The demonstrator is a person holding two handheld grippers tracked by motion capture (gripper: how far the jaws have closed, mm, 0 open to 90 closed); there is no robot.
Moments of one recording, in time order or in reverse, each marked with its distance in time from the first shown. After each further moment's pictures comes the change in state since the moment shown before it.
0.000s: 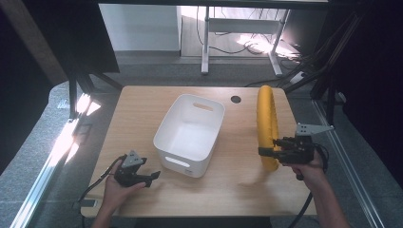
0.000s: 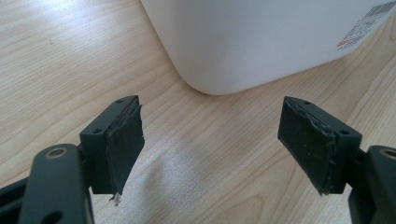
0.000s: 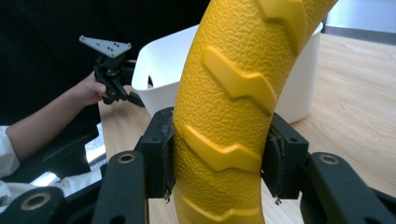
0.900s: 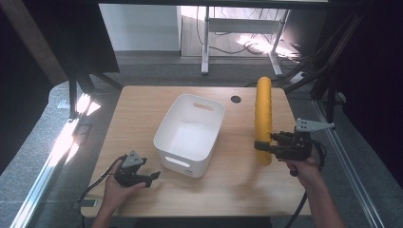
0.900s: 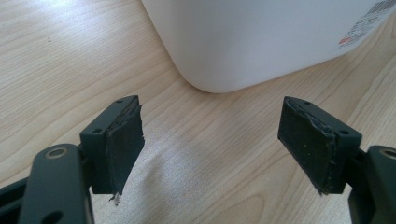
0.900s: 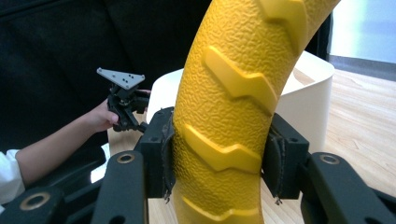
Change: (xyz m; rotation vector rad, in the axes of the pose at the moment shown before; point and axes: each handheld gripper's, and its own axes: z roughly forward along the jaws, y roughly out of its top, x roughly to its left) left arm 0.001 0.000 0.000 0.011 0.001 0.009; right arm 0.011 0.017 0.007 -0.100 0.028 -0.016
